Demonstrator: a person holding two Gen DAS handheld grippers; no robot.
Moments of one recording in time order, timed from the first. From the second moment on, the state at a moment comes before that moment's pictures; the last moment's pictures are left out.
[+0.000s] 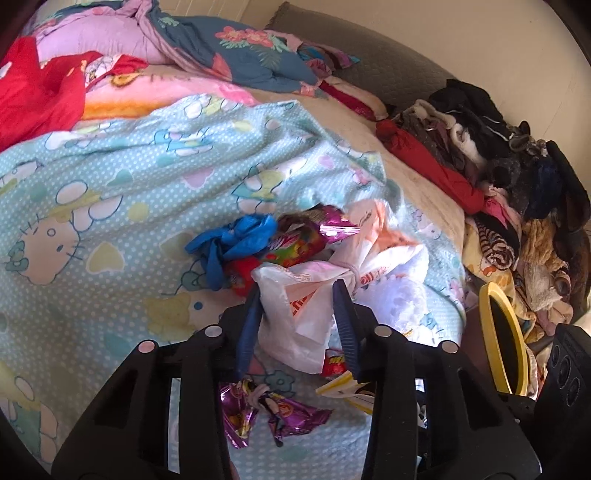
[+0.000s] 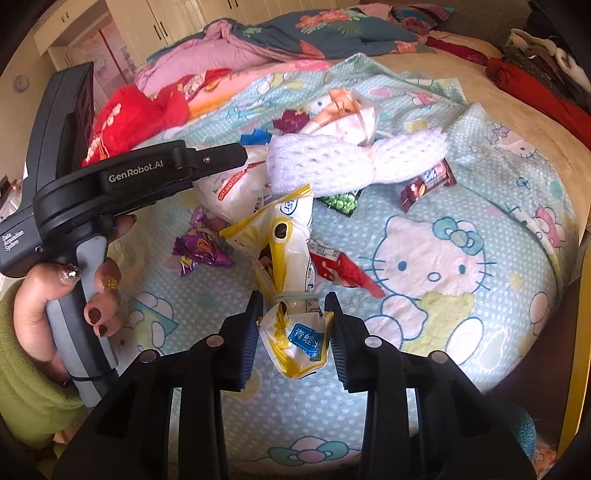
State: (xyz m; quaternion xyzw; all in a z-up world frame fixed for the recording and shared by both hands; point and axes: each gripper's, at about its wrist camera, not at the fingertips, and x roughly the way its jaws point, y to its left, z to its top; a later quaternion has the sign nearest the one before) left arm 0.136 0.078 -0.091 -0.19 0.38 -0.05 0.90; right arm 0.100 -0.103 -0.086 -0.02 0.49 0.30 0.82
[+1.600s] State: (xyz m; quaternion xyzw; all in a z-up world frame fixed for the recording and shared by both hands) left arm 0.134 -0.012 0.000 -0.14 0.28 -0.11 0.94; right arm 0.111 -0.252 0.024 0.09 0.34 0.23 0.91
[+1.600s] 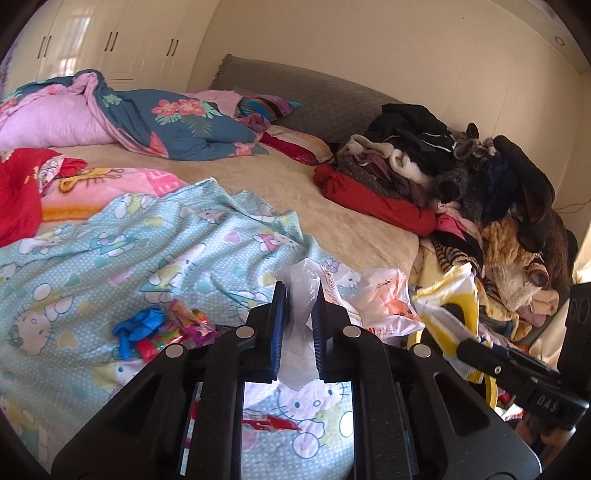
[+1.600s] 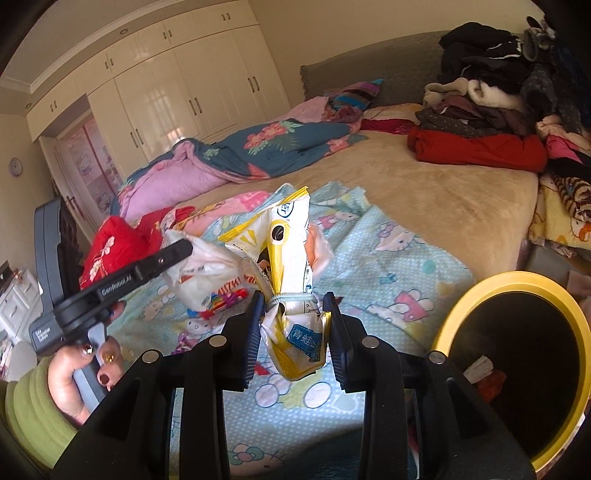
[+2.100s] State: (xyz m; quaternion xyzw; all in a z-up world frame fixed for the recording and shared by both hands) left arm 0.135 -0.085 -0.011 -0.10 0.30 -0.16 0.93; right arm 0.117 -0.326 0.032 0.14 0.32 0.16 0.92
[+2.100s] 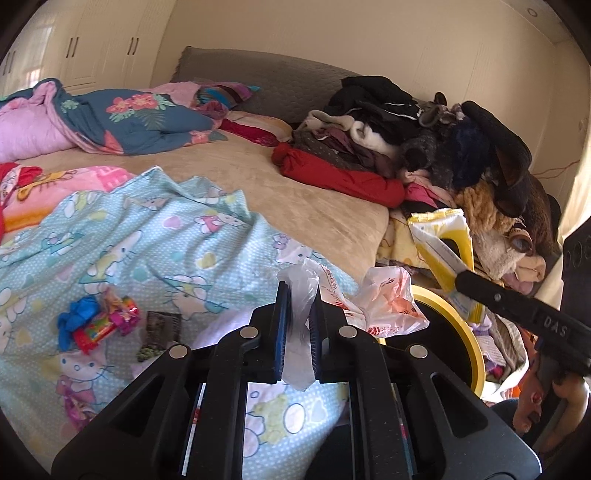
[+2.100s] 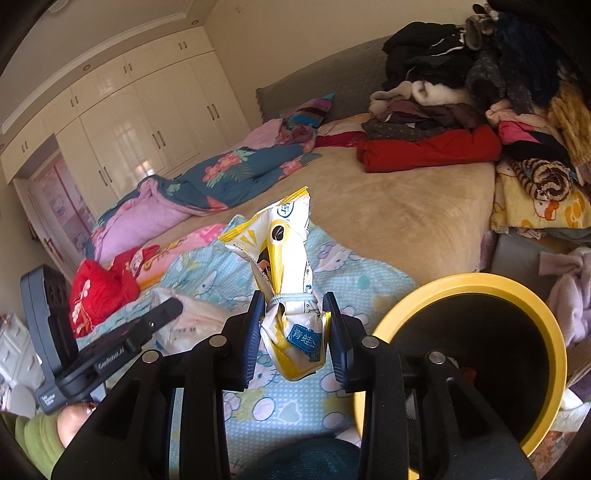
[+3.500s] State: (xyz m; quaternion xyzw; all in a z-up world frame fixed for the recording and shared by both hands) left arm 0.119 -0.235 -0.052 0.02 0.34 -0.30 0.89; right arm 0.127 -0.477 -0.027 0.24 0.36 -0.03 0.90
